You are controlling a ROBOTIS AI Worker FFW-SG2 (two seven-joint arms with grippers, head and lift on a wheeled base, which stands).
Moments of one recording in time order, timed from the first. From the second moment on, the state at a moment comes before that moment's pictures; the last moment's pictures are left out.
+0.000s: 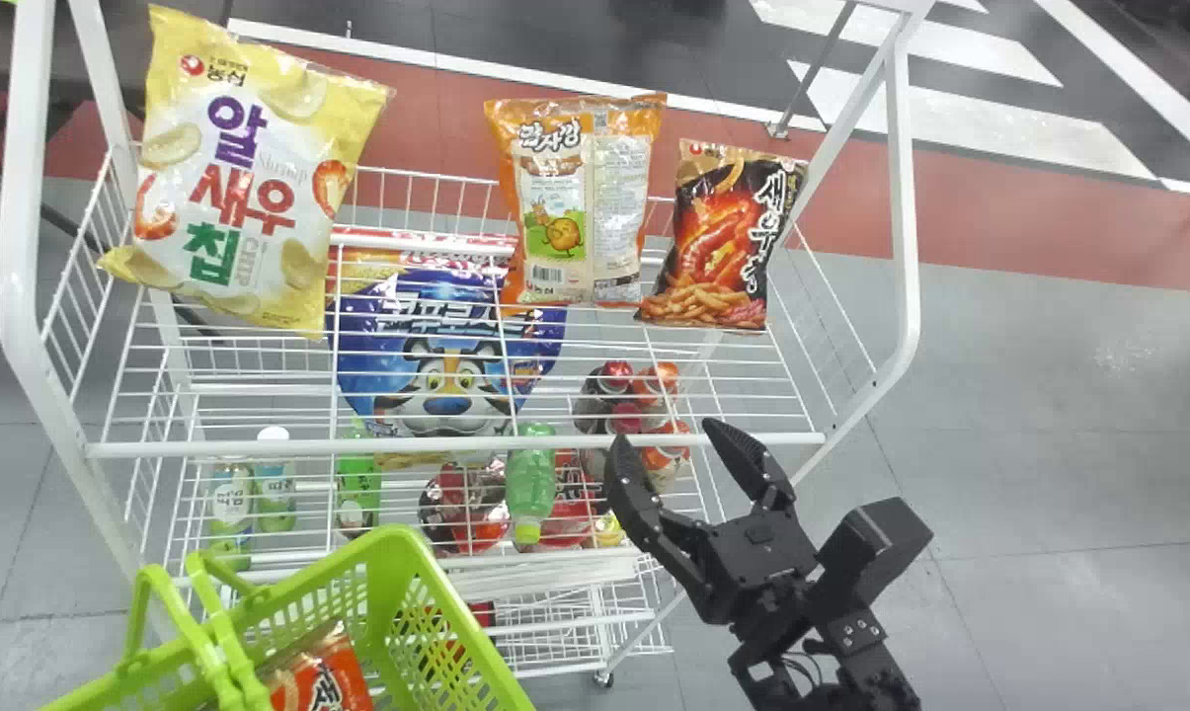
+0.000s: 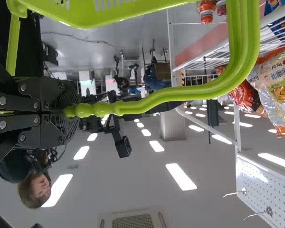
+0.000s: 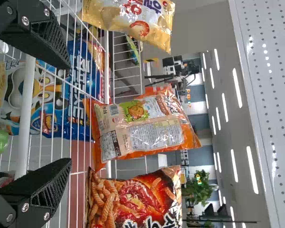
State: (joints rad) left arm 0.43 0.01 0.21 -2.03 0.32 1.54 -1.43; right arm 0.64 -0.03 -0.15 -2.02 -0.17 -0.04 0.32
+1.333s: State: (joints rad) left arm 0.46 0.00 0.21 -2.04 0.32 1.54 -1.44; right arm 0.69 -0.03 -0.12 -2.04 -0.14 -0.11 0.28
